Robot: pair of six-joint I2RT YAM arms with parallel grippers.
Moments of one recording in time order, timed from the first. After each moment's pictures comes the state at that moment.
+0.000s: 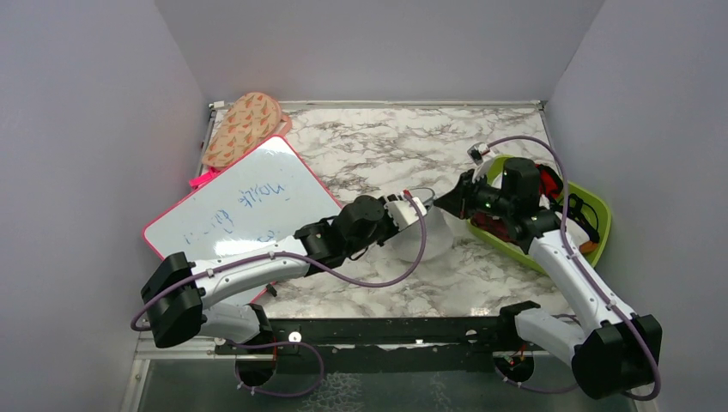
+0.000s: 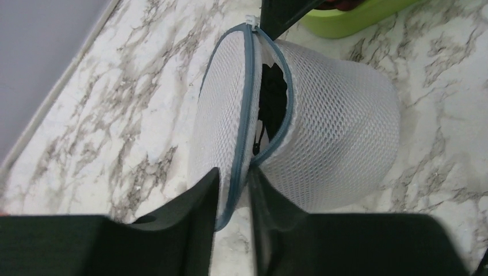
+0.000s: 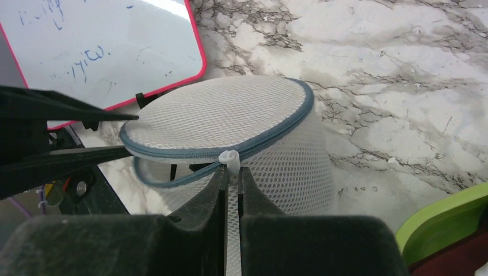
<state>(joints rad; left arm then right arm) -1.06 1.29 0.91 0.00 -0.19 0.26 0.22 1.03 0.77 -0.21 -0.62 0.17</state>
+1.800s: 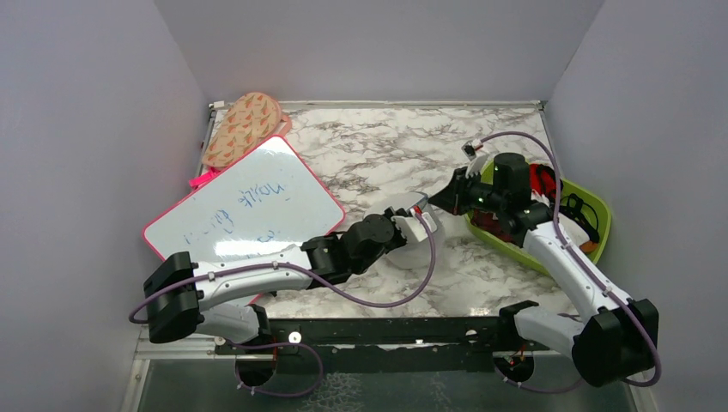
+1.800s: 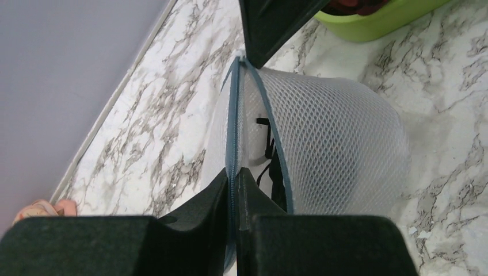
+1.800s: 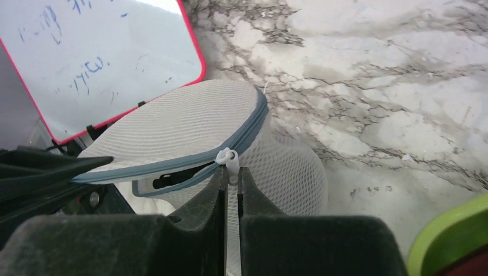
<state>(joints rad) -1.20 1.30 0.90 0.04 -0.44 0.35 0.32 1.09 0.80 -0.21 -0.53 0.23</state>
